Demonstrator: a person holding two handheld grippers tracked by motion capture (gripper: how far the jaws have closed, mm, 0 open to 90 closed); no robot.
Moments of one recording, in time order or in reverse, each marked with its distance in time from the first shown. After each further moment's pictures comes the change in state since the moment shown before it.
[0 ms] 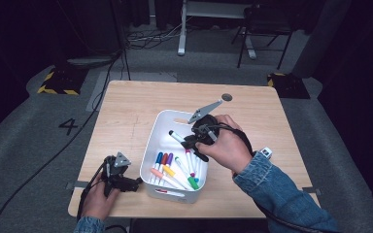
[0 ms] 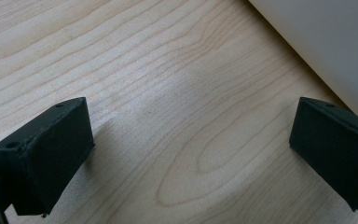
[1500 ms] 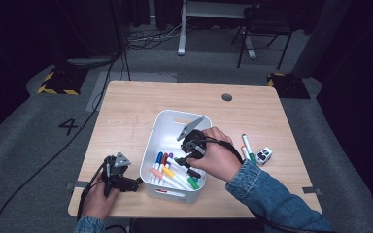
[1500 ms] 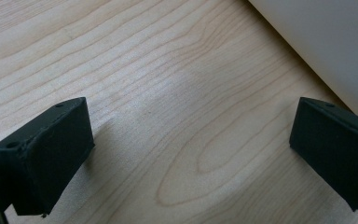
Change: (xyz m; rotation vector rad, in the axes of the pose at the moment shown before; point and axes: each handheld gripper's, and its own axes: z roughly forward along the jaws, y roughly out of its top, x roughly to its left) left arm 0.000 0.000 0.000 0.000 -0.001 0.000; right arm 0.009 -0.018 0.049 0.103 -0.004 -0.089
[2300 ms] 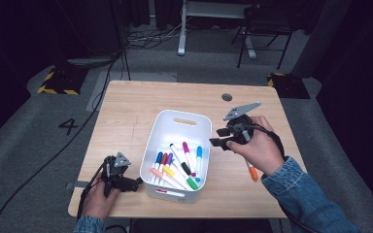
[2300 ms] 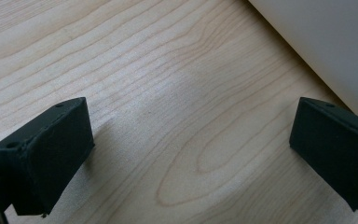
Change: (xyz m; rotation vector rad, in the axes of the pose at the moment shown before) left arm 0.000 0.000 0.000 0.000 0.000 0.000; right arm -0.048 -0.053 -0.089 -0.143 -0.131 0.198
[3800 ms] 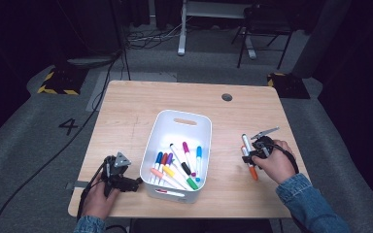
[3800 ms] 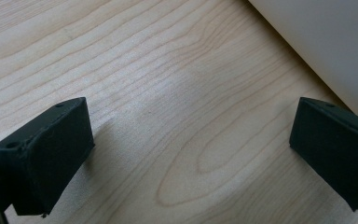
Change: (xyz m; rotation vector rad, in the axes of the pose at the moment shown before) left arm 0.000 0.000 0.000 0.000 0.000 0.000; right arm -0.088 -0.140 0.053 0.218 -0.154 0.261
